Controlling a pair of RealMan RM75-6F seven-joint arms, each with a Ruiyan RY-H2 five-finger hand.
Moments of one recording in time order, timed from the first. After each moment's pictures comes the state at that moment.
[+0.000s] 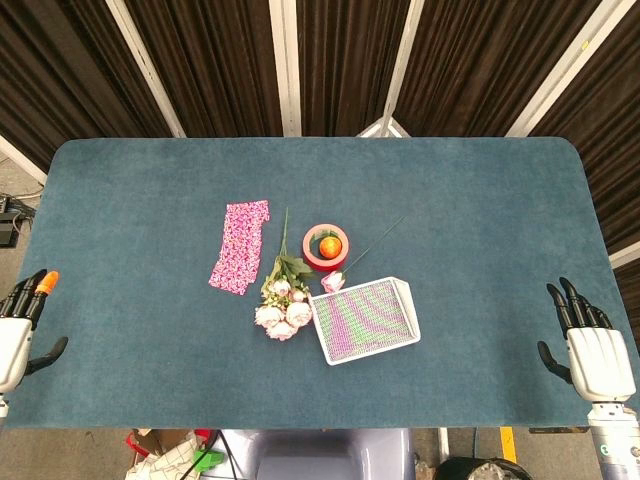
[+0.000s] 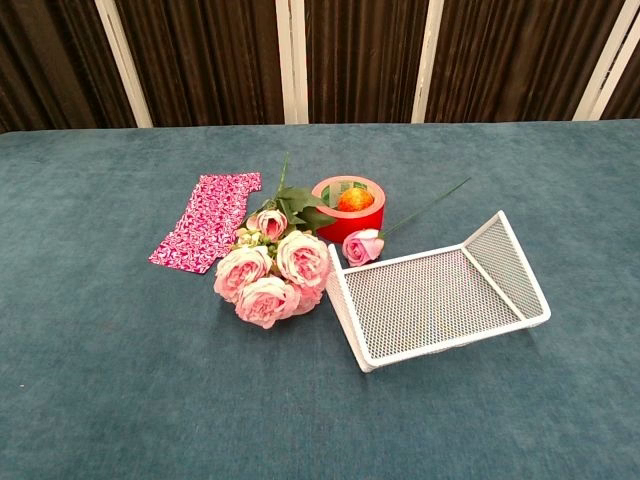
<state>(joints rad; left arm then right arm) -0.08 -1.13 -0.04 -1.62 1.49 1.50 0.13 0.08 -1.15 0.07 -1.59 -1.50 1.50 -0.13</state>
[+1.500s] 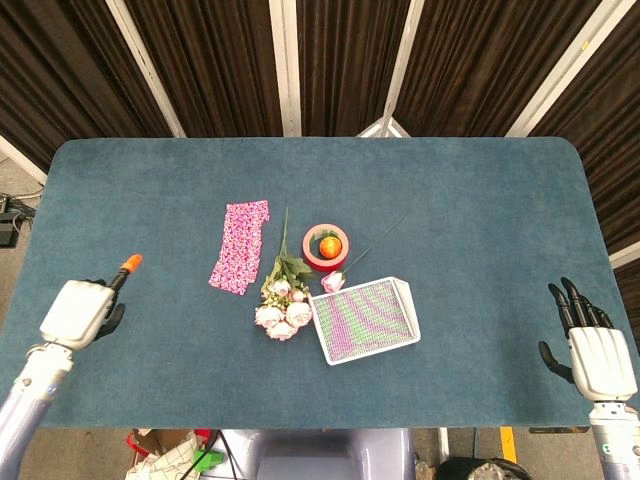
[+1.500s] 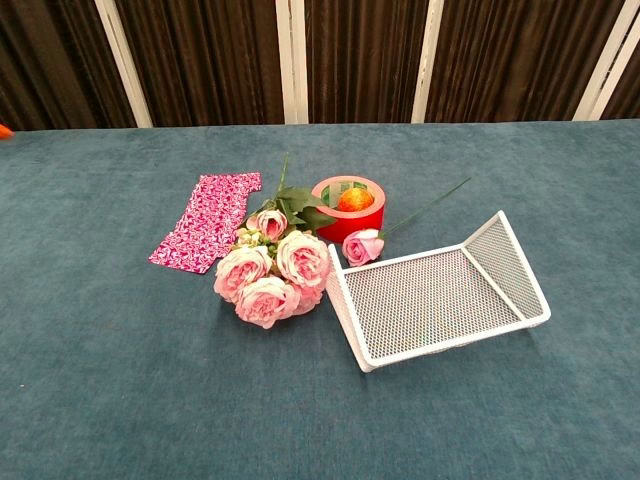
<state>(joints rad) -0.33 -1.15 -0.10 -1.68 1.42 1.13 0.33 0.08 -1.15 0.08 -1.59 -1.49 1.49 -0.10</state>
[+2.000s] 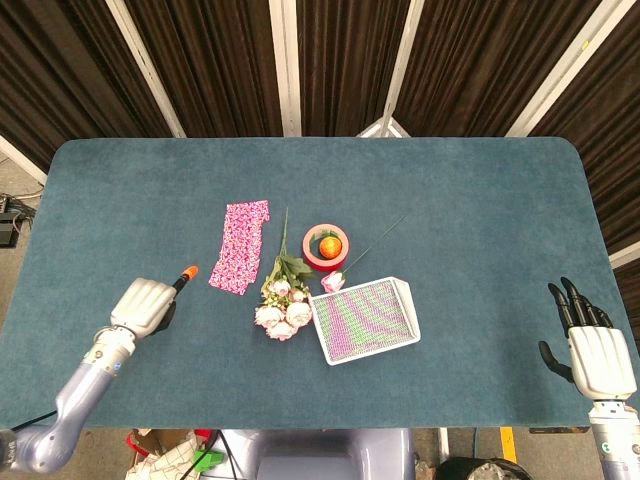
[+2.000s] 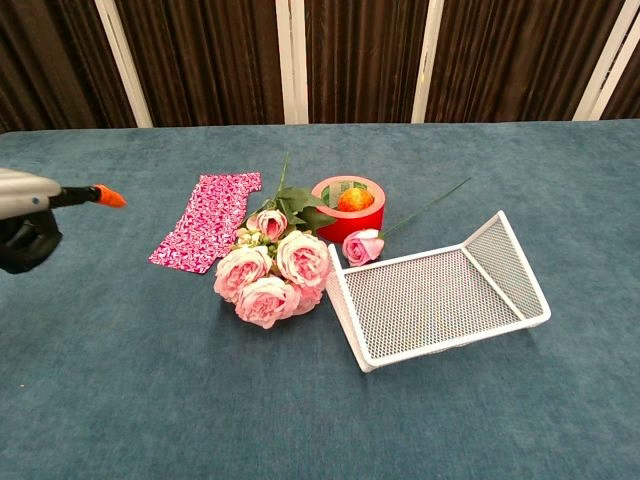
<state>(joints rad) -0.53 -1.27 -0.13 -1.74 1.05 0.91 0.61 0.08 -1.15 0.08 -1.59 -1.48 1.48 -0.10</state>
